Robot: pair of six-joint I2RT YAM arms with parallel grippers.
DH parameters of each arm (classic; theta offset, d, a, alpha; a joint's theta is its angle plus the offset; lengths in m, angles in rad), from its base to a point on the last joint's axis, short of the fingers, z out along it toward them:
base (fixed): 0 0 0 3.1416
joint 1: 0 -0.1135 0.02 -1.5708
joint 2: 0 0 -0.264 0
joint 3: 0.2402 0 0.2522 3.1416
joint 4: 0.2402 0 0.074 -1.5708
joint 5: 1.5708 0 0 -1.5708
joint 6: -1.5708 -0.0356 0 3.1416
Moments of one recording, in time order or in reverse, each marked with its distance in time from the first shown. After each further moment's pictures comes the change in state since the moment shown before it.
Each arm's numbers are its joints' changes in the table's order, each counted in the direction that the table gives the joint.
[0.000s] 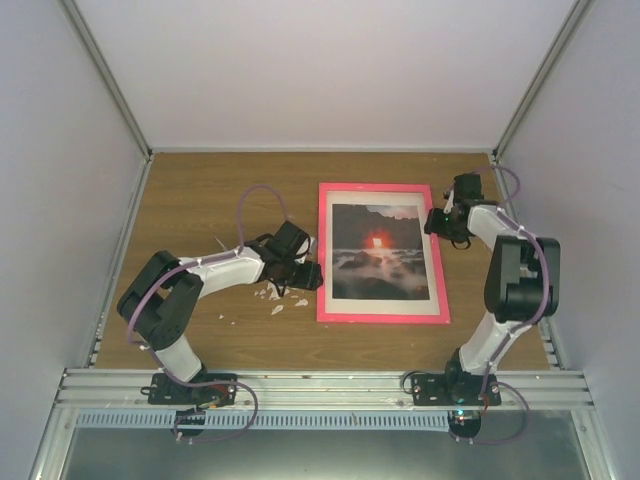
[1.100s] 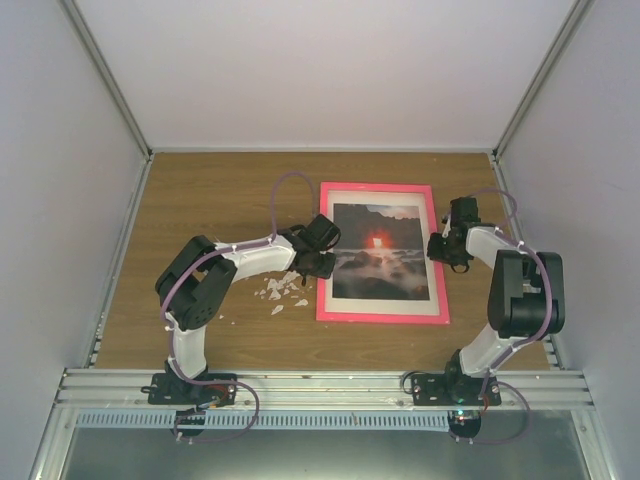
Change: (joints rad) left arm 0.097 -0.214 0.278 0.098 -0.286 -0.033; right arm -0.011 0.150 -0.258 -0.052 0.053 -0.010
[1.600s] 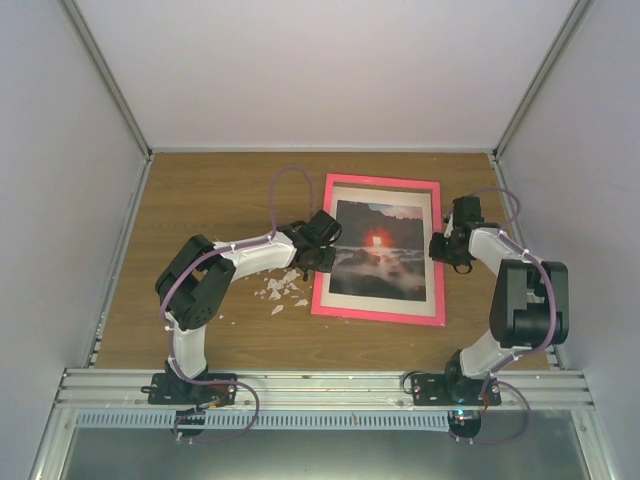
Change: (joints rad) left arm -0.003 0.000 0.032 0.012 -0.066 0.030; right arm -0.001 0.061 -0.002 0.058 -0.001 0.026
